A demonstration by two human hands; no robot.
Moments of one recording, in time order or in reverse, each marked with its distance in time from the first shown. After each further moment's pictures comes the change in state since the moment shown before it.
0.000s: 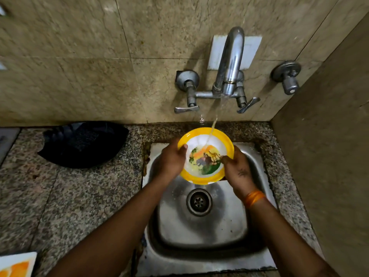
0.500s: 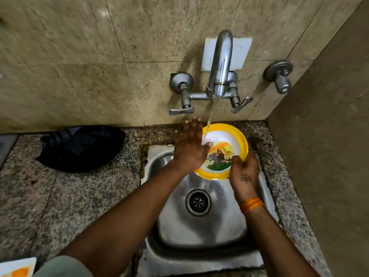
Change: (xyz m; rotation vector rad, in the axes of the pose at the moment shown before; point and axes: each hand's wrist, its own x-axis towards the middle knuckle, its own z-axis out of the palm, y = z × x) left_hand 0.012 0.058 0.030 0.731 -0.045 0.380; right_hand -0.009 0.012 -0.013 0.005 0.394 -0.118
